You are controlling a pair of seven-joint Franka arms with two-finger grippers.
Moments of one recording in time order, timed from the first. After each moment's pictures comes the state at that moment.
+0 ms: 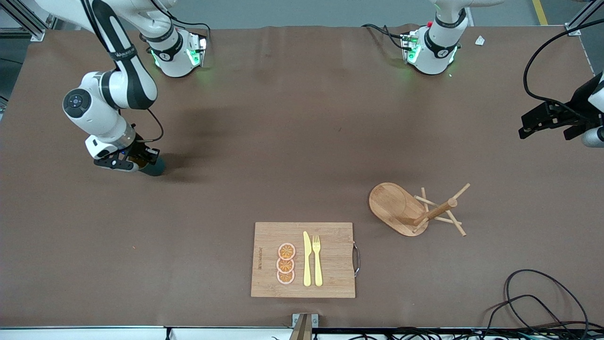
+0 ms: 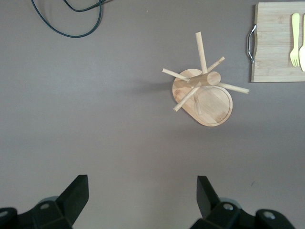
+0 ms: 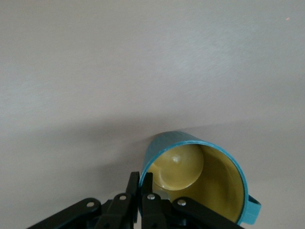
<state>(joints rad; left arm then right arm) -0.01 0.10 -0.05 -1.39 -0.02 1.52 -0.02 0.10 0.05 -0.06 -2.49 0.04 2.54 0.19</state>
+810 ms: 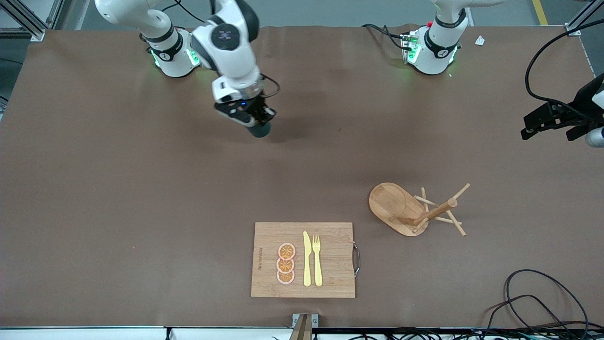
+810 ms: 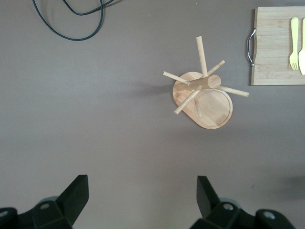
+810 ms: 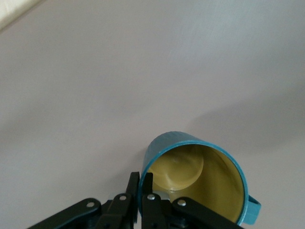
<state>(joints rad) -0.01 0.10 -0.05 -1.39 -0.02 1.53 -0.02 0.88 0.12 -0.04 -2.20 0.04 2.40 1.38</state>
